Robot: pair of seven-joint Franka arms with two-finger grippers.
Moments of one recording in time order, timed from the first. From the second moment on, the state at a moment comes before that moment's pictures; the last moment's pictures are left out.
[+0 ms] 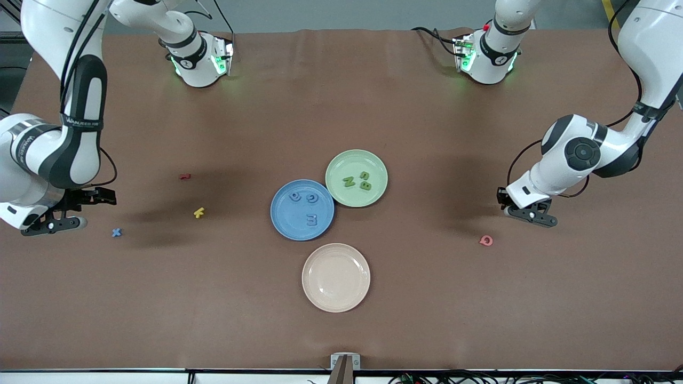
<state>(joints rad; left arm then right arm) 0.86 0.55 -0.98 -2.12 0.66 2.35 -0.23 0.64 0.56 -0.99 -1.88 0.45 2.05 -0.75</state>
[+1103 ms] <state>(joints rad) 0.63 0.62 -1.00 -1.92 0.52 2.19 -0.43 0.18 0.70 -0.54 -1.79 0.46 2.30 -0.86</state>
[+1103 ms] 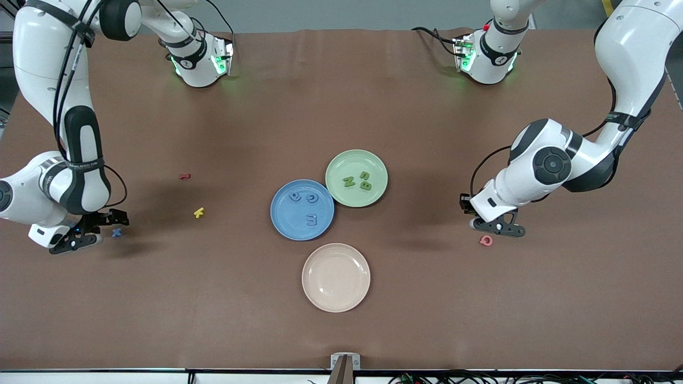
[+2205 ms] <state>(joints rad) 0.50 0.62 -1.00 -1.87 0.52 2.19 -0.64 0.14 0.77 -0.50 -1.72 0.46 2.31 -0.88</state>
